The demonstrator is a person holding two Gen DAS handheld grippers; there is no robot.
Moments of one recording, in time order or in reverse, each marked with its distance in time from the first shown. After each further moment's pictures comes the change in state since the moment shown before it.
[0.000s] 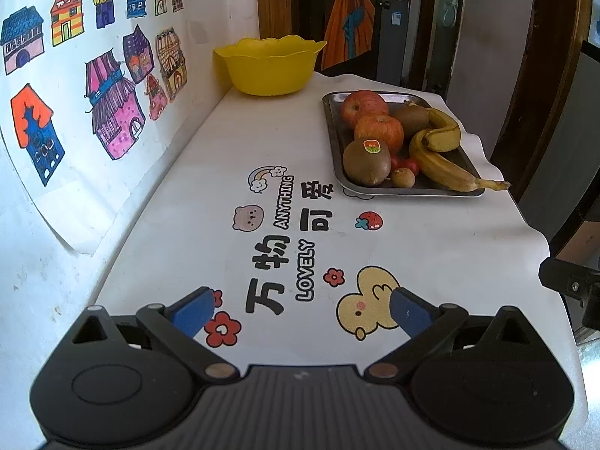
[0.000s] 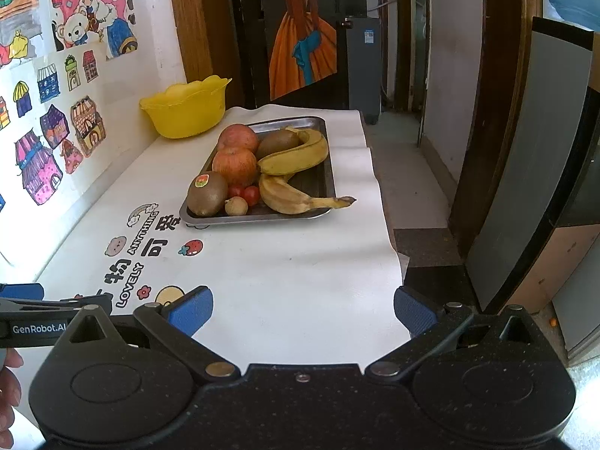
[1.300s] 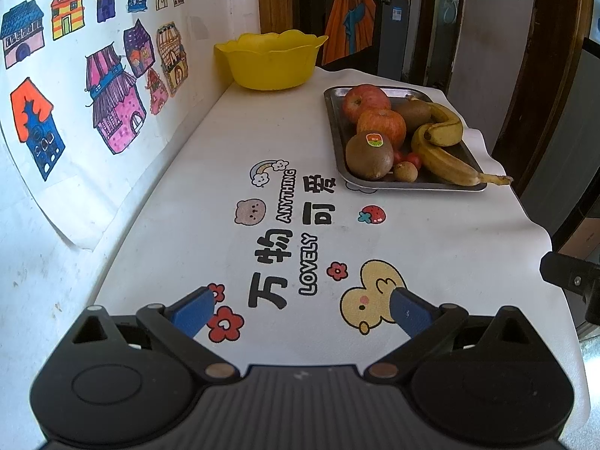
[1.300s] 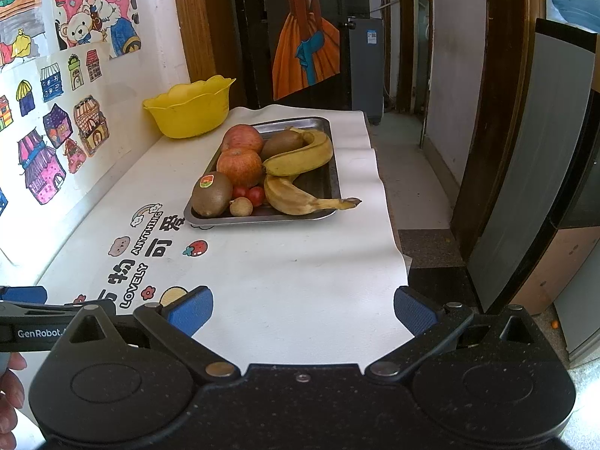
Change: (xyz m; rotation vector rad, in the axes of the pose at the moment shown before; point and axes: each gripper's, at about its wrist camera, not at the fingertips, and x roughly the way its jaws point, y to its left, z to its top) left arm 0.001 0.003 -0.002 0.003 0.011 -0.002; right arm 0.000 0.003 0.001 -0.002 0.001 0.001
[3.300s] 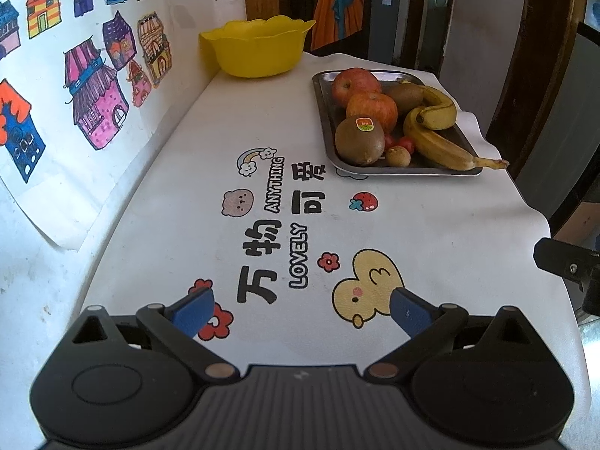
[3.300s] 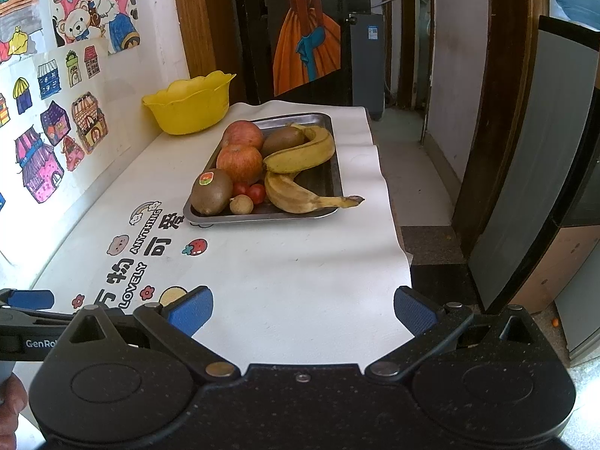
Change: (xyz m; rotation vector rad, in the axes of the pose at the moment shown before) left arm 0.009 -0.005 0.003 0.035 0.046 -0.017; right arm 0.005 0.001 0.003 -0.005 0.013 0.006
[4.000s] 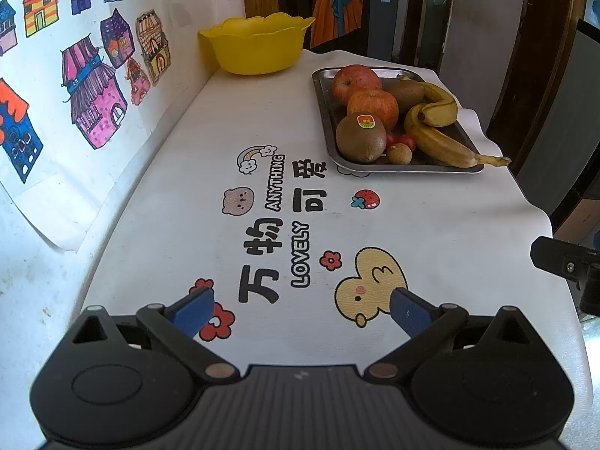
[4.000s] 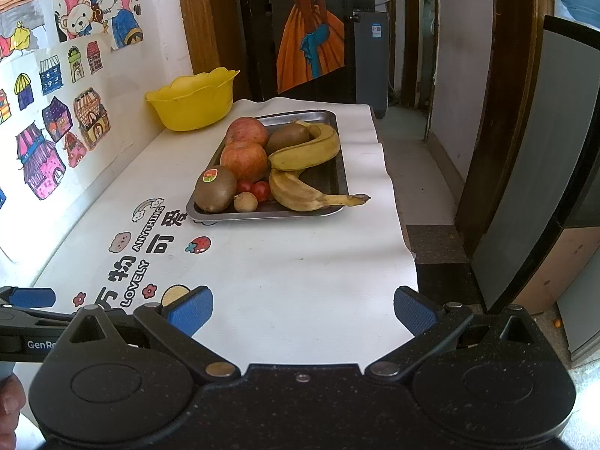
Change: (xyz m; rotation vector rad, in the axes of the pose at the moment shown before) left arm 0.003 0.003 0.001 -0.001 0.012 -0.004; right arm 0.004 0.001 0.001 -0.010 0.011 0.009
